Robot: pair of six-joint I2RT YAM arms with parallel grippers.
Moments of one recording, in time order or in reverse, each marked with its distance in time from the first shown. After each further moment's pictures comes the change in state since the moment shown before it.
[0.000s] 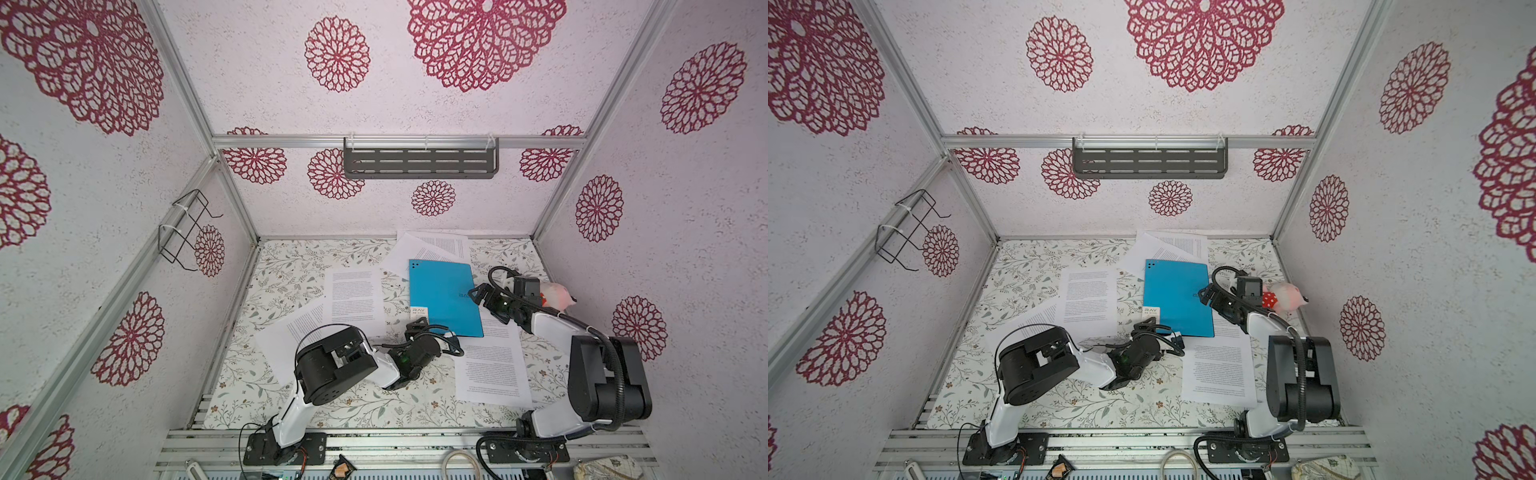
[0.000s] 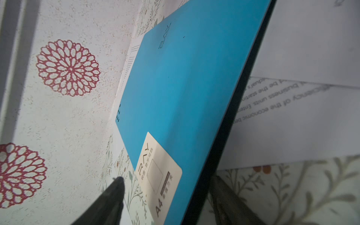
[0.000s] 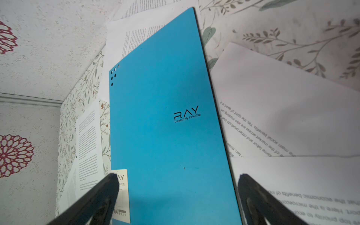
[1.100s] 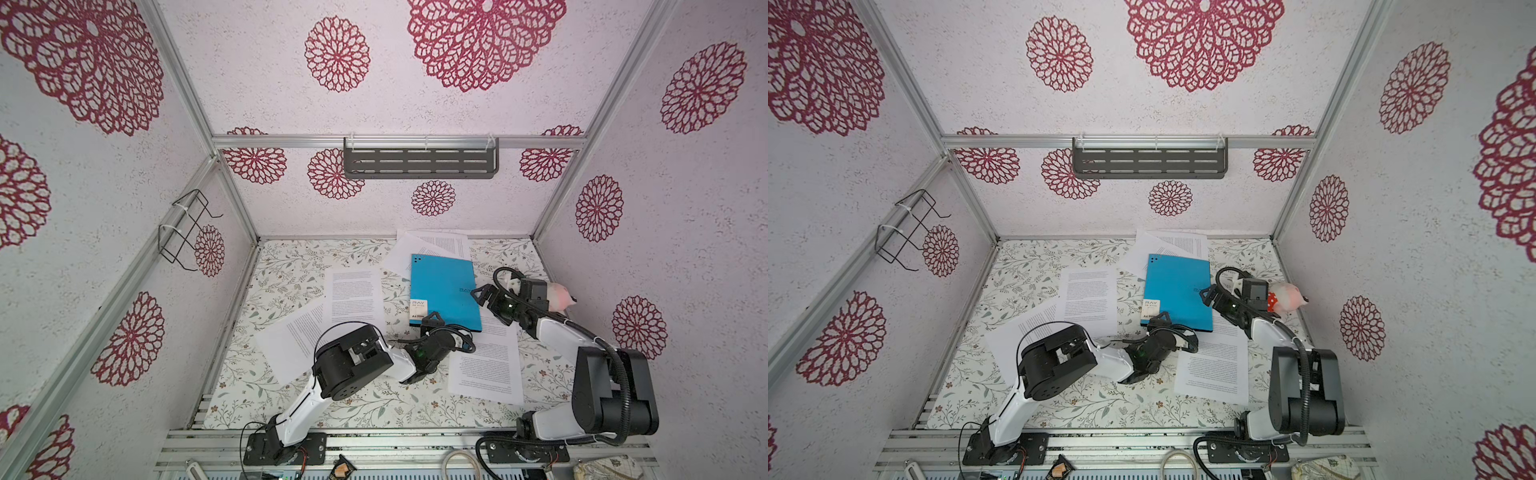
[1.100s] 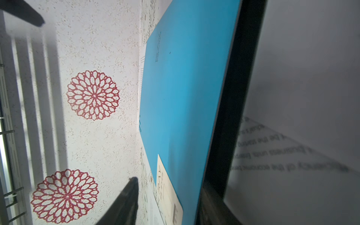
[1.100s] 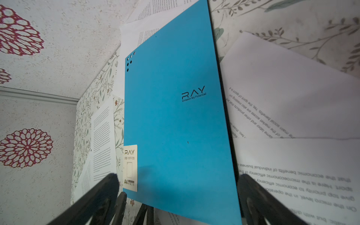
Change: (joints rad) left arm -0.005 0.144 0.224 -0.026 -0.112 0.307; right arm -0.023 -0.063 -0.035 -0.002 -0.057 0.002
